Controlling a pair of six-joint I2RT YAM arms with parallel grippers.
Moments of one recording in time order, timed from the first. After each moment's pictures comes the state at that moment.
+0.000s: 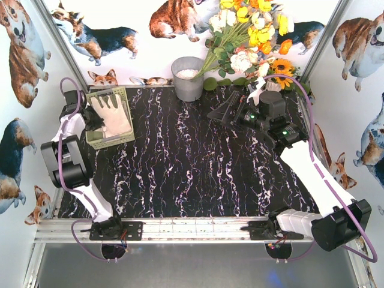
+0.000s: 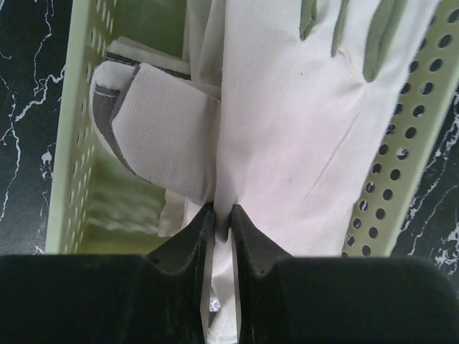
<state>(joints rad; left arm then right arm) 0.35 1.82 1.36 -0.42 0.16 -0.39 0.36 1.19 1.18 -0.33 -0.44 0.84</state>
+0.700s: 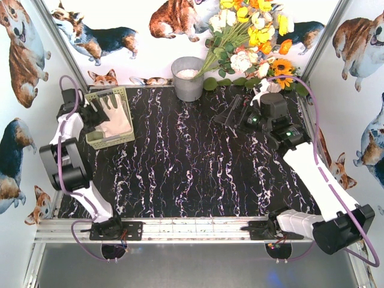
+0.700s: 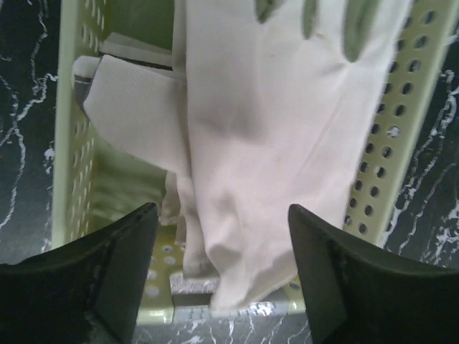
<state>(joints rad) 0.36 1.81 1.38 -0.47 0.19 -0.33 0.36 1.16 1.20 -0.47 -0.29 0.74</state>
